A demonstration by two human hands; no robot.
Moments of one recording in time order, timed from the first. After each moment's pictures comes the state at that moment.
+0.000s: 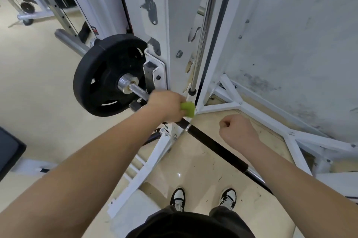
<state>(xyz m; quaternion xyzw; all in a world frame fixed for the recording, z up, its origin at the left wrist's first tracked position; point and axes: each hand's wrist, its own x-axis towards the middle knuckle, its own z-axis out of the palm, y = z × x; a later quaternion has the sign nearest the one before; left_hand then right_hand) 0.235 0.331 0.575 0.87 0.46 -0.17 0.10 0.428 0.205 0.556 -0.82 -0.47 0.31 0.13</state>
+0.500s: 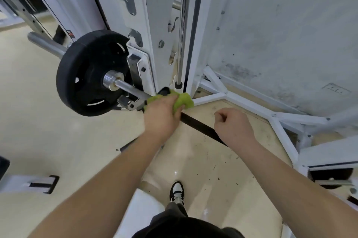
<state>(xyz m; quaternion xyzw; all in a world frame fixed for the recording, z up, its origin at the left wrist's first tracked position) 0.226 0.255 0.523 0.83 0.51 0.19 0.13 0.409 0.147 0.562 -0.85 -0.43 0.22 0.21</state>
